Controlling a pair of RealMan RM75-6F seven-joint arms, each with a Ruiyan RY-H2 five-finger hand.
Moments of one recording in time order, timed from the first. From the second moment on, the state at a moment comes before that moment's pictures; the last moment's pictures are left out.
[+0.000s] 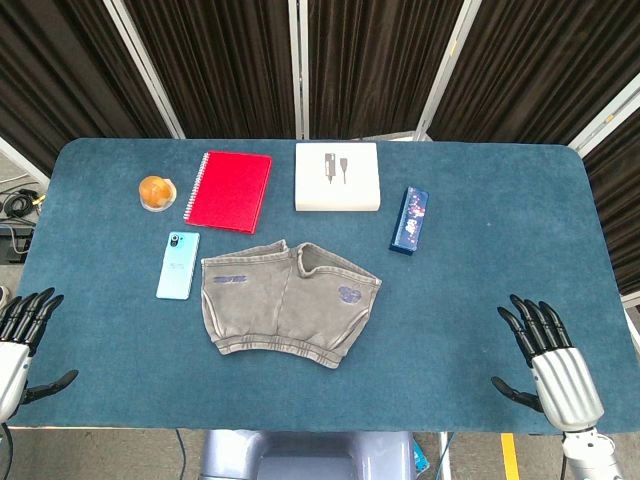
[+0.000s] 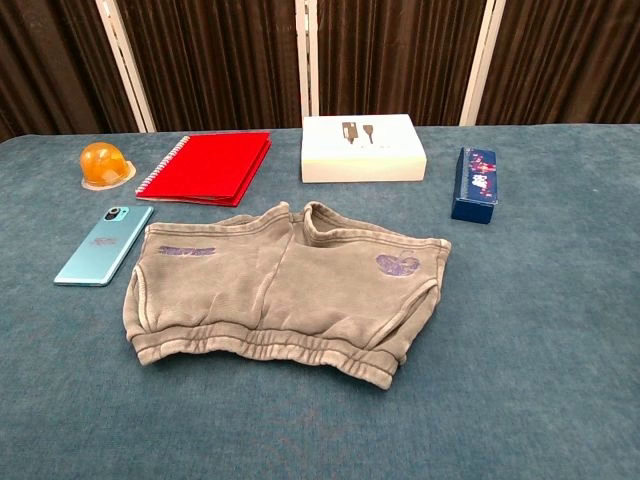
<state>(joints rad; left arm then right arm) -0.02 -1.04 0.04 -1.74 1.65 1.57 0.01 0.05 -1.14 -0.01 -1.71 -1.77 1.61 -0.04</state>
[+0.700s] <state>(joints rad) -0.06 -1.08 0.01 -1.70 1.58 1.50 0.06 0.30 -1.18 0.00 -1.50 -1.88 1.38 0.06</state>
